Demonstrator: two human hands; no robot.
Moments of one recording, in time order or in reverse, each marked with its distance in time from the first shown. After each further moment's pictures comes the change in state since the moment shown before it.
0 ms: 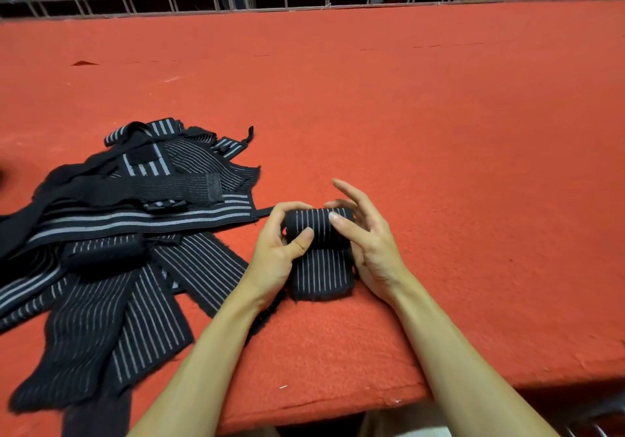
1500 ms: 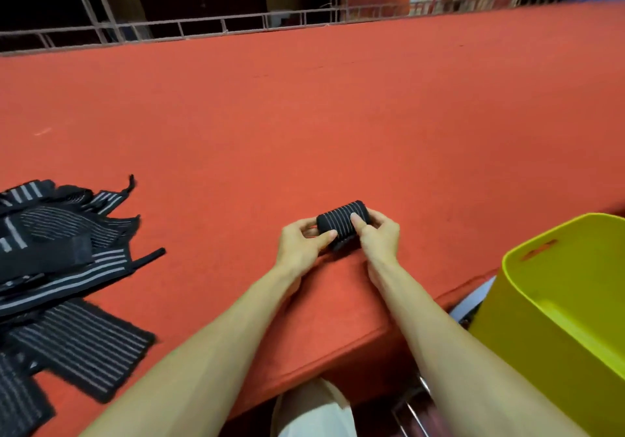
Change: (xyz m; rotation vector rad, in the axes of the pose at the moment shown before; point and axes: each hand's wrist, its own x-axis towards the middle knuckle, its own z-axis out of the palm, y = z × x) left_hand 0.051 -0.008 0.226 0.182 -0.078 -0.336; right_hand -0.047 -0.069 -0.181 -0.301 0.927 0.088
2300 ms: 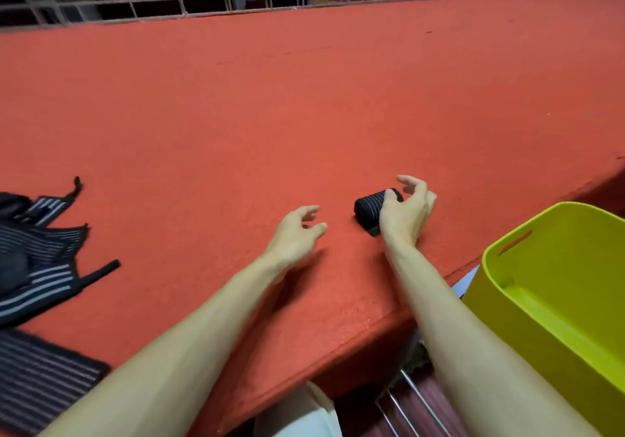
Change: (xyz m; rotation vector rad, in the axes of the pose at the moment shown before) left_hand 0.024 0.013 0.016 0.387 -0.201 0.060; right_hand 0.021 -0.040 -0.036 -0.199 0.302 -0.135
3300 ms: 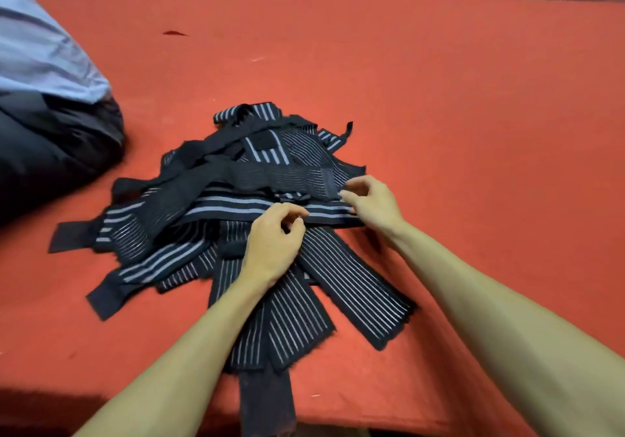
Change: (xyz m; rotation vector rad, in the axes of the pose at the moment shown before) left_hand -0.199 -0.213 -0.312 0.197 0.767 0.006; right_hand -0.288 -0.049 0.311 -0.254 -1.084 -0.266
